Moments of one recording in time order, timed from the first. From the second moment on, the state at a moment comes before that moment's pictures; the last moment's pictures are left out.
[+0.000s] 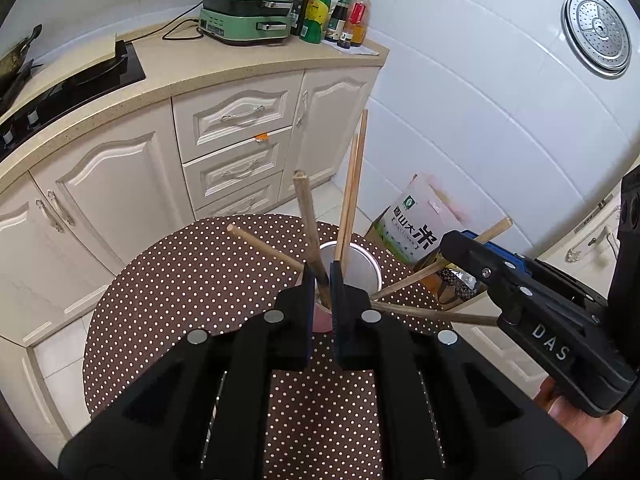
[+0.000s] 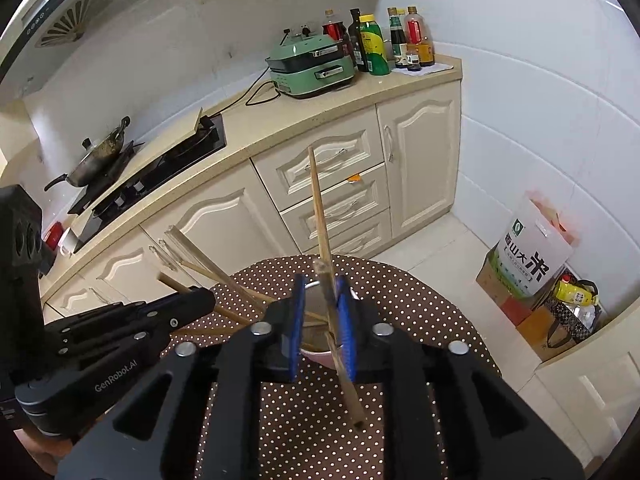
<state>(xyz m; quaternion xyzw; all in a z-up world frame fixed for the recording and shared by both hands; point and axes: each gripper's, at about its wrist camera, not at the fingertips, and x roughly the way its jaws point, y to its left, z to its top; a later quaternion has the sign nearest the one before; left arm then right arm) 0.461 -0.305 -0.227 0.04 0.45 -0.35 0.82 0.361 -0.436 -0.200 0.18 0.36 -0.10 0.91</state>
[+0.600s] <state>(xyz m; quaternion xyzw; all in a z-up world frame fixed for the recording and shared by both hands) 0.438 -0.269 -0.206 0.03 0.42 -0.34 0.84 0.330 -0.419 -0.171 0.19 0.32 -0.11 0.92</state>
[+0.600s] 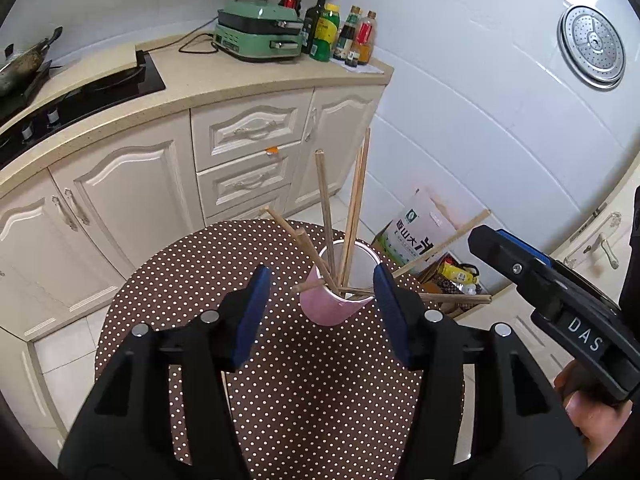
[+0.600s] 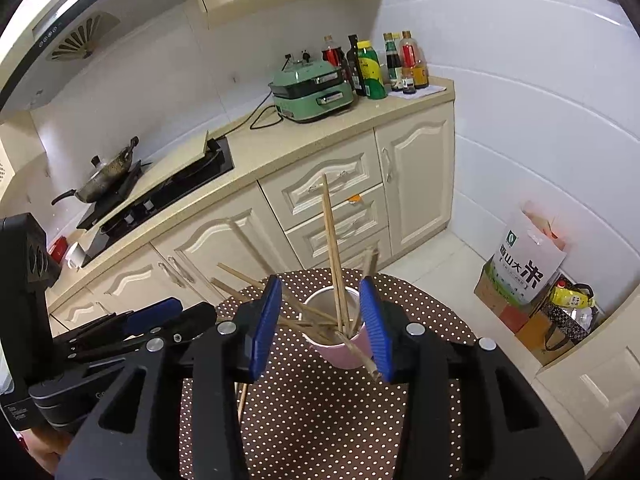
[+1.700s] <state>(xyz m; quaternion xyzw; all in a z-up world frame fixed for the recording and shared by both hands) 0.413 -0.136 -0.235 0.00 0.46 -0.25 0.85 0.313 -0.297 -0.186 0.16 0.36 -0.03 0.92</state>
